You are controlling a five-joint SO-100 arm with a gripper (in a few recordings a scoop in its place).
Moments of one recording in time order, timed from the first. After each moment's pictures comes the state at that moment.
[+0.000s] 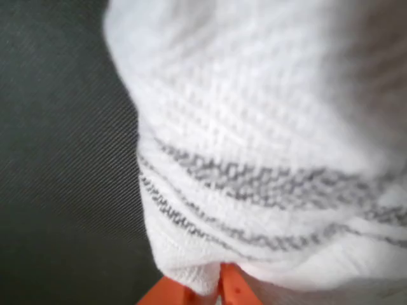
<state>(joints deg) 19.2 69.9 91.3 71.3 -106.8</state>
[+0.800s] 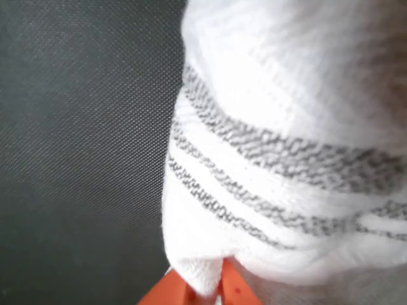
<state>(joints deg) 1.4 76.3 94.2 74.9 -92.3</state>
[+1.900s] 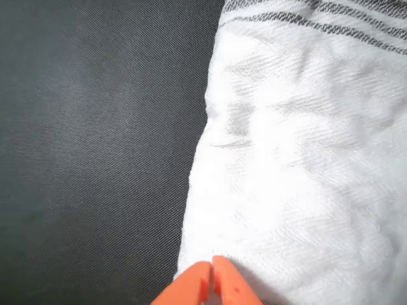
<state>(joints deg) -3.4 171.6 169.6 60.8 -88.7</state>
